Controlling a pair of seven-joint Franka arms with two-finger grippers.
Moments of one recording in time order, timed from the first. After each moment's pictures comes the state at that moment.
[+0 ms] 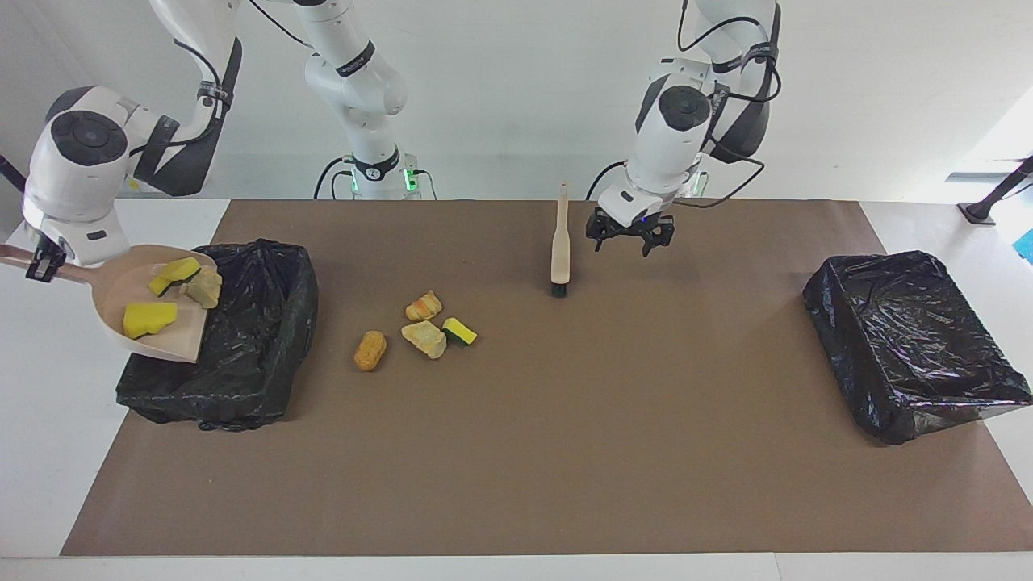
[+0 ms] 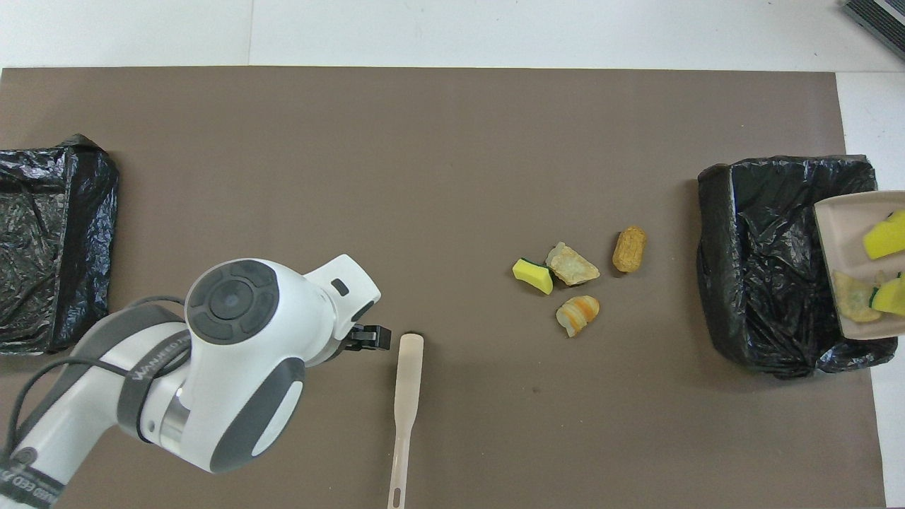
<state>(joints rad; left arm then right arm) -0.38 -0.07 -0.08 -2.07 -0.11 1.97 -0.23 -0.41 0.15 0.05 -1.80 -0.88 2.10 -1.67</state>
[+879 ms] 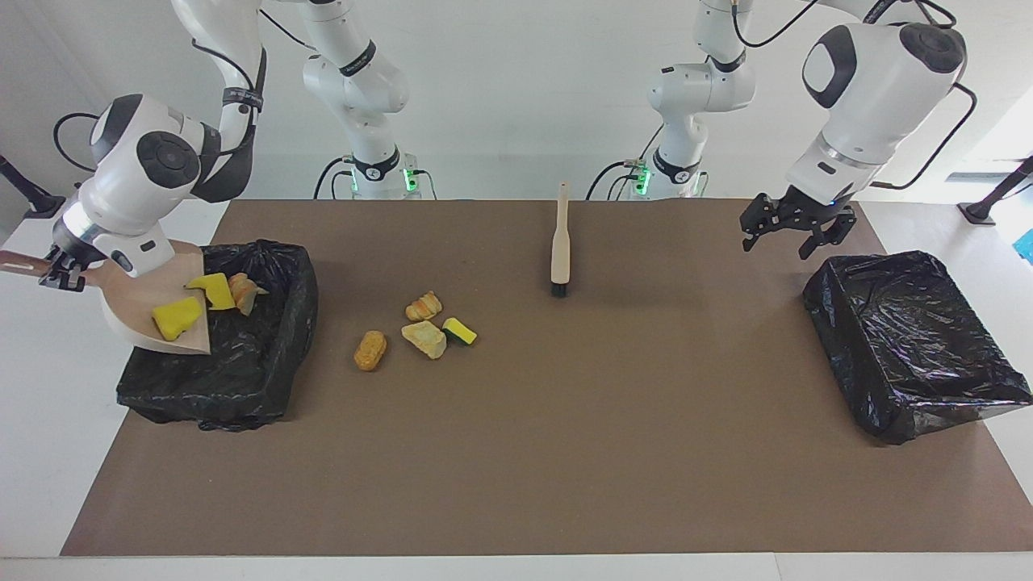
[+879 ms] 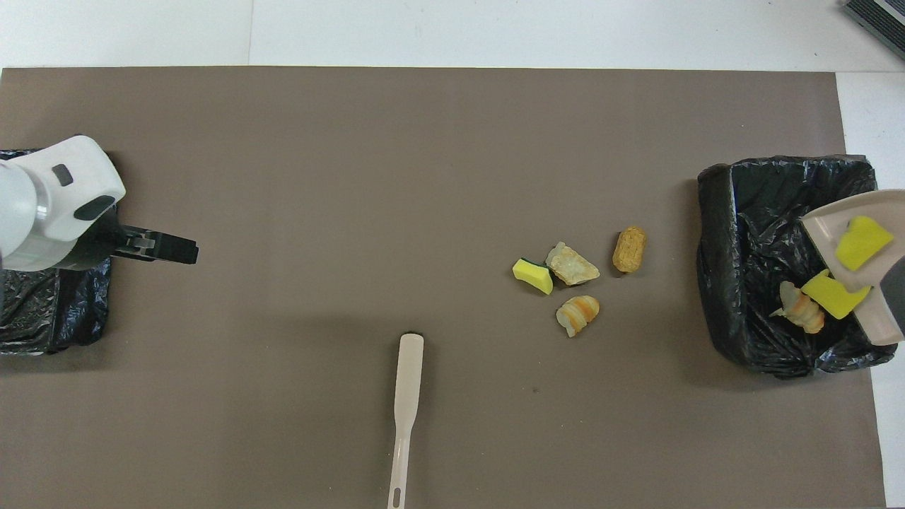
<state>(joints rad) 0.01 -0.07 -0.07 -1.77 -0.07 1.72 0.11 -0.31 0.14 0.06 -1.81 -1.10 2.04 -1.68</state>
